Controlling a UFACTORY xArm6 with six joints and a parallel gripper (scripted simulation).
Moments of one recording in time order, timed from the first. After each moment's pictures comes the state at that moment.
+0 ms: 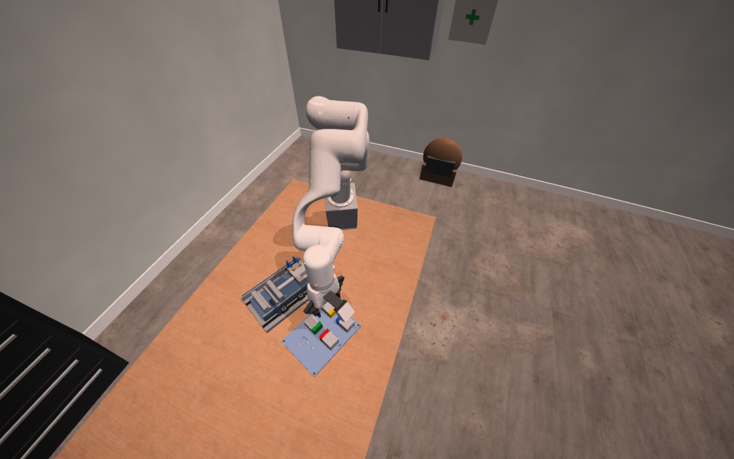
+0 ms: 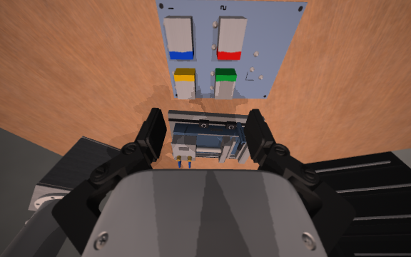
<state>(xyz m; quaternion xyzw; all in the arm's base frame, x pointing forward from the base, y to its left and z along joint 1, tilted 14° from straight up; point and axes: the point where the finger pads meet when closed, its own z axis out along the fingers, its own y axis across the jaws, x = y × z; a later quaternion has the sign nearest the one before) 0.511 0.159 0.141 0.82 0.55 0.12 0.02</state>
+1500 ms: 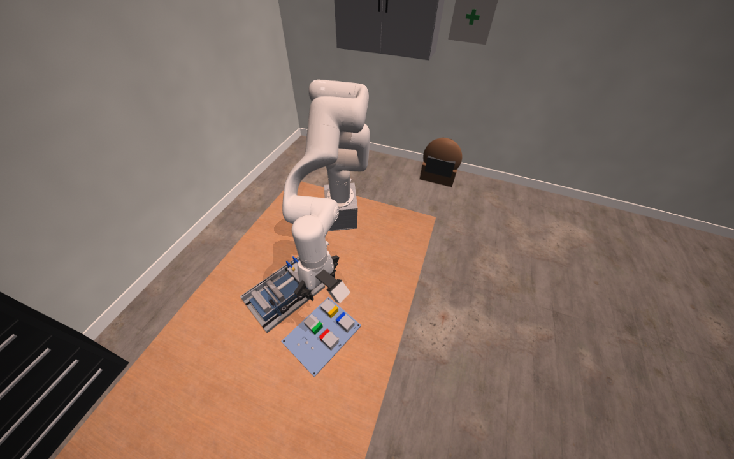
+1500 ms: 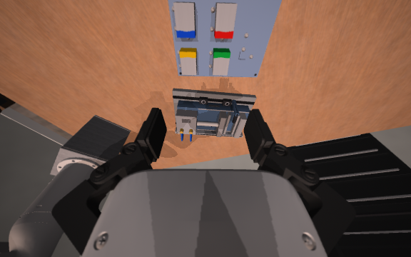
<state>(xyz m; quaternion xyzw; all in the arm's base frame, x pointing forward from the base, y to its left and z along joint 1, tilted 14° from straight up) 0.484 0.135 0.239 0.82 0.56 0.12 0.02</state>
